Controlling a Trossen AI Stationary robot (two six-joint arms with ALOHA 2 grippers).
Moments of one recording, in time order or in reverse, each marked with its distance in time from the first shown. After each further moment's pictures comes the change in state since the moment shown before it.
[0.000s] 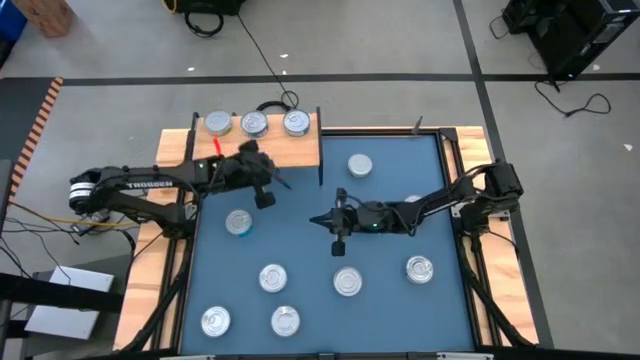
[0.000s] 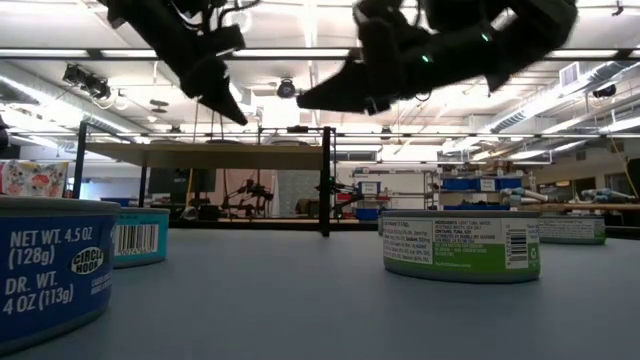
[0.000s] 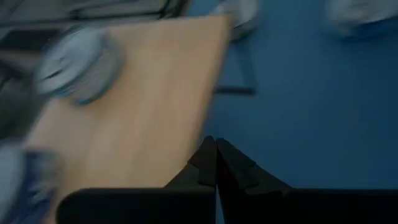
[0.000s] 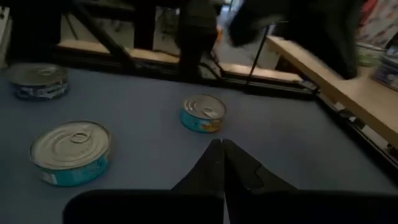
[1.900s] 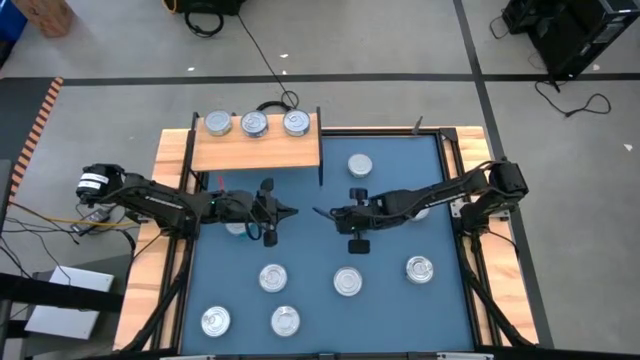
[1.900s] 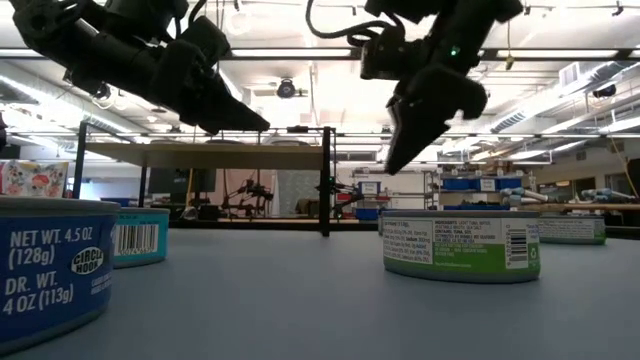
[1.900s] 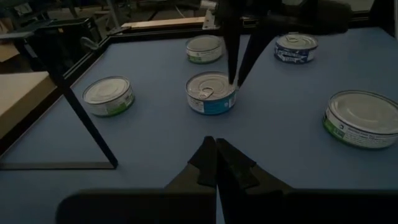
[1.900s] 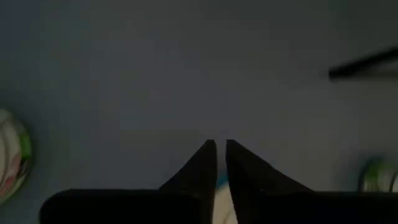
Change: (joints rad) left arm -0.246 0.092 -0.409 0.871 0.156 -0.138; right arm 0.001 -0.040 0.364 -1.331 0.003 0.190
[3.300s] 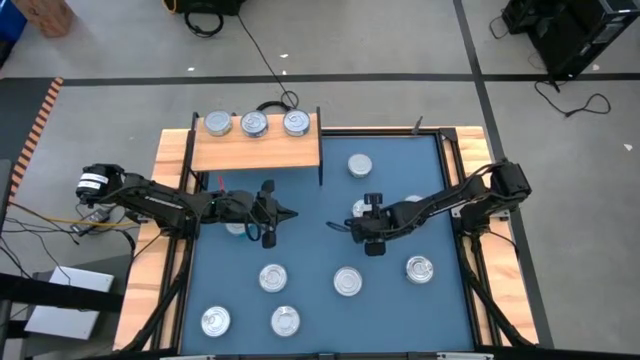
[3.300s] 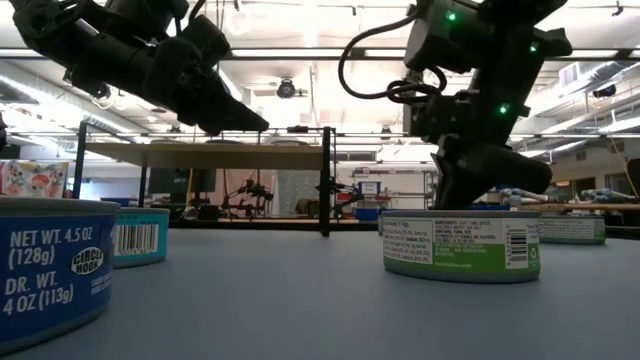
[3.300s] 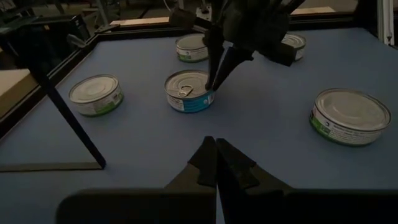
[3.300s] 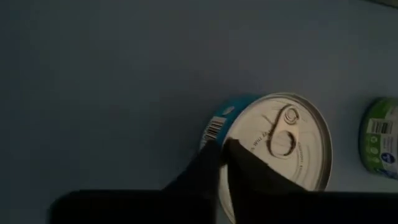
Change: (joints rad) left arm 0.000 0.000 0.000 -0.007 0.041 -0.013; right arm 0.035 0.003 -0.244 0.081 0.126 -0.025
